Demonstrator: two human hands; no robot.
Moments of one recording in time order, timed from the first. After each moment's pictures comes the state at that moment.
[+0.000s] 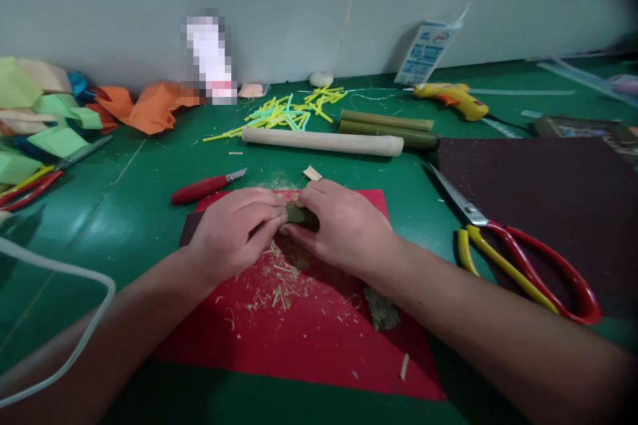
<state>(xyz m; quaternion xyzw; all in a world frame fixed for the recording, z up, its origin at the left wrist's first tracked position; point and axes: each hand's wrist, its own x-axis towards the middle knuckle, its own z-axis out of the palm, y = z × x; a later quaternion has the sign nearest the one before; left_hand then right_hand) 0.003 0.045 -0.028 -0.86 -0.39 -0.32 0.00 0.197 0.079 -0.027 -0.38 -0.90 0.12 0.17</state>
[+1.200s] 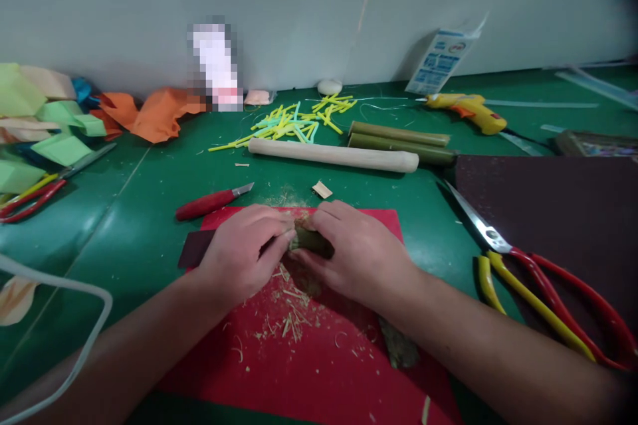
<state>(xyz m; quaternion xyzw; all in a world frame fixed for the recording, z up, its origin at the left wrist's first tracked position) 0.004 0.043 -0.029 -0.83 -0.44 -0.34 -0.05 0.197 0.080 -0.028 -0.39 -0.90 0.13 0.17</state>
